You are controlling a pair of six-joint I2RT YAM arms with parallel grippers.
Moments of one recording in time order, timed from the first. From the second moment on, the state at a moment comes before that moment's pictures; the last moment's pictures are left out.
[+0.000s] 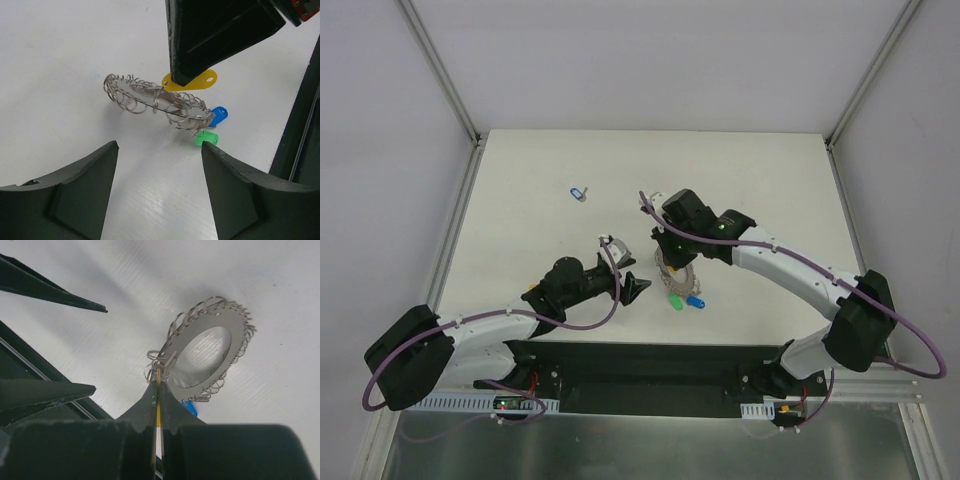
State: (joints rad) left arm -0.84 1.11 0.31 0.63 0.20 -0.07; right arm 0.85 1.46 1.24 -0.73 -0.04 0.10
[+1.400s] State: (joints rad) left arm -0.78 1.52 0.31 1.12 0.31 -0.07; right arm 0.85 1.53 1.27 -0.70 -0.09 0.13
